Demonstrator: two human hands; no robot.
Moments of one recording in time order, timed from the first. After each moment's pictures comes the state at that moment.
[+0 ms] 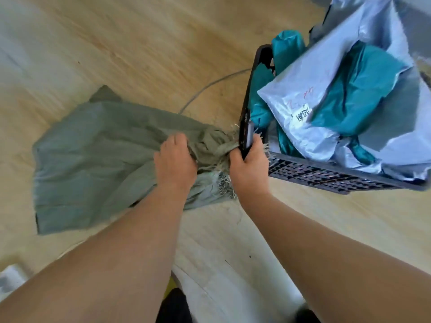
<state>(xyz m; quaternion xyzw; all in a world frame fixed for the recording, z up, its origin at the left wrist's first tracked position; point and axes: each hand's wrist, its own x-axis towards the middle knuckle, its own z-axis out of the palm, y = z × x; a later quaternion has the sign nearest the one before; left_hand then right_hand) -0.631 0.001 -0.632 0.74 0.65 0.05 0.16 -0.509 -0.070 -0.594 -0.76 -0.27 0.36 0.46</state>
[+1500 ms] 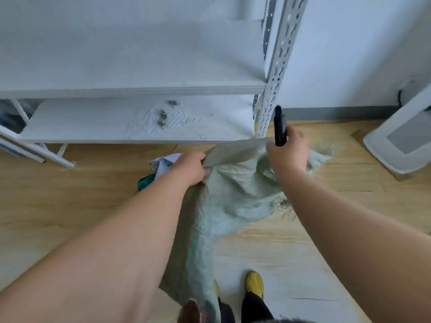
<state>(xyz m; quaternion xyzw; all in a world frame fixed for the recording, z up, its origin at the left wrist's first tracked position) -0.263 -0.174 -0.090 0.90 0.29 -0.18 0.26 -0.161 -0.361 -0.080 -0.90 -0.01 0.07 0.43</state>
